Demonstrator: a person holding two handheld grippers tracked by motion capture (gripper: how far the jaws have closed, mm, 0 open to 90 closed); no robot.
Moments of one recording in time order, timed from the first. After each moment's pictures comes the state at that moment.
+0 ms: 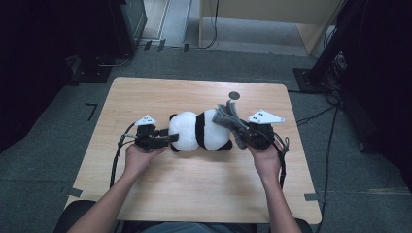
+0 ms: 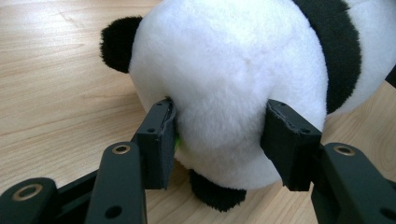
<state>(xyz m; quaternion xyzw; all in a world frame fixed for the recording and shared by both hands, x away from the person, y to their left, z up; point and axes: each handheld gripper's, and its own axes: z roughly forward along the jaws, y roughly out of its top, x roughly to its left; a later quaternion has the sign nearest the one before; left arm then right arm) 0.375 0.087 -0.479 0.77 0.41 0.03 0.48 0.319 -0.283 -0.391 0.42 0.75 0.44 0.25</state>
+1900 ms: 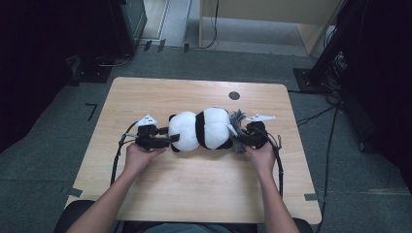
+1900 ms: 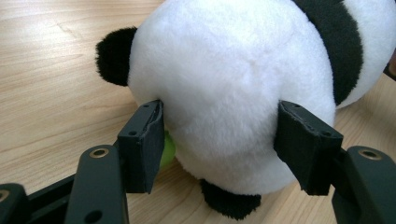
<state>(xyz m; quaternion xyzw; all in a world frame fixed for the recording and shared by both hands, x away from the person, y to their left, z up) 0.380 0.087 -0.485 0.78 0.39 0.04 0.49 0.368 -0.302 -0.474 0.51 0.75 0.39 0.13</state>
